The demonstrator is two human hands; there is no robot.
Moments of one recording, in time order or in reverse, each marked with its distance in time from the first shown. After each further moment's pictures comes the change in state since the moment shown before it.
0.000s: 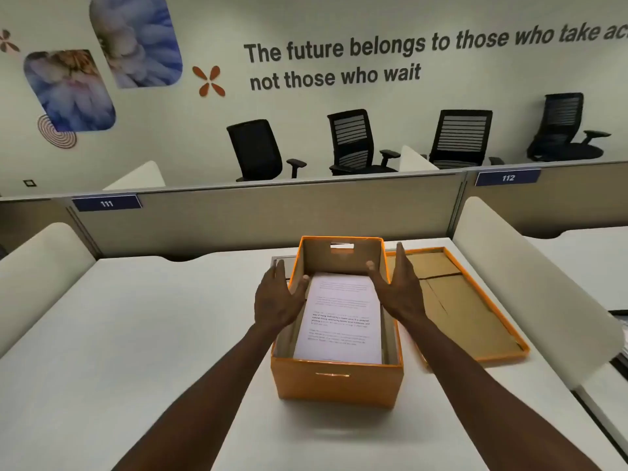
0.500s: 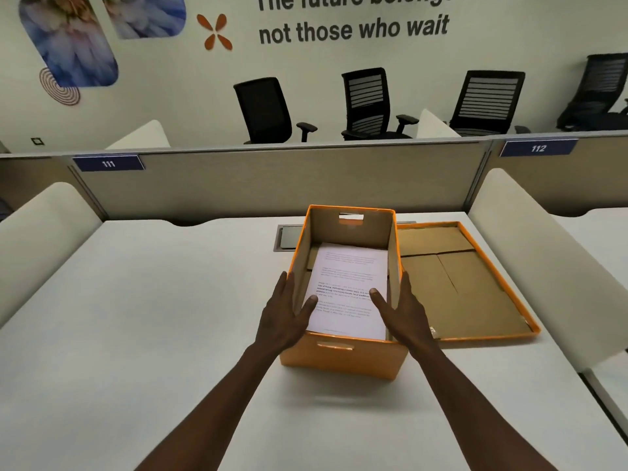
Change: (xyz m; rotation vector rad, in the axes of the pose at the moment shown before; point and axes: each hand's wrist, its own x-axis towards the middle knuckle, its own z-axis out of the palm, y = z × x) left_hand -0.061 -0.045 0.038 -0.075 -0.182 -0.058; right_hand -0.058 0.053 0.026 0.042 -0.253 0.249
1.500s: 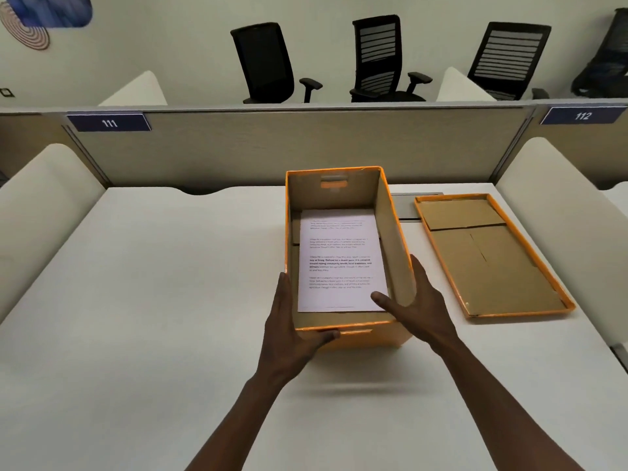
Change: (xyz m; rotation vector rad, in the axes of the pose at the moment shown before) left_hand -0.062 -0.067 -0.049 -0.344 0.032 0.059; right_hand -0.038 -0.036 0.045 -0.065 -0.046 -0.057
